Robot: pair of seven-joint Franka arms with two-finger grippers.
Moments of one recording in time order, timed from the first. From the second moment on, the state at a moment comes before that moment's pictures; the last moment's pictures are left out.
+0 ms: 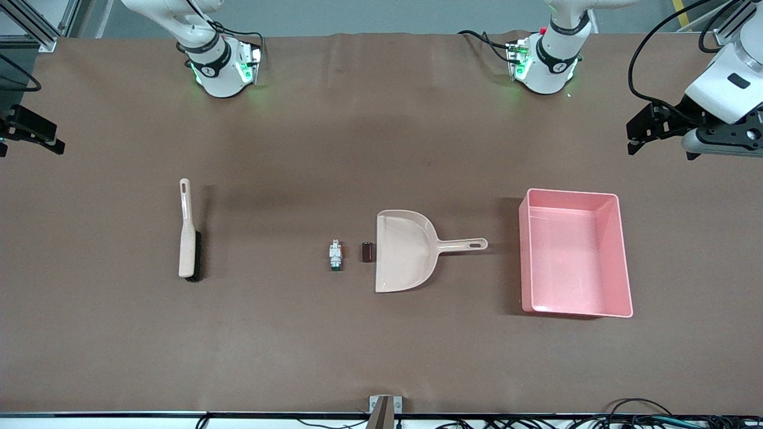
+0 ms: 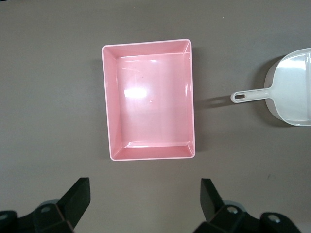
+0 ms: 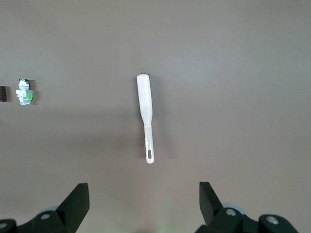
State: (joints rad) left arm -0.01 -0.05 -0.14 -1.60 0.04 1.61 0.00; right arm -0.01 0.05 -0.06 -1.38 0.00 1.41 -0.11
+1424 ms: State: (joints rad) left arm -0.01 -0.05 -0.15 -1.60 0.03 1.61 0.01; right arm -0.04 0.05 -0.08 -1.47 0.02 1.41 -0.11
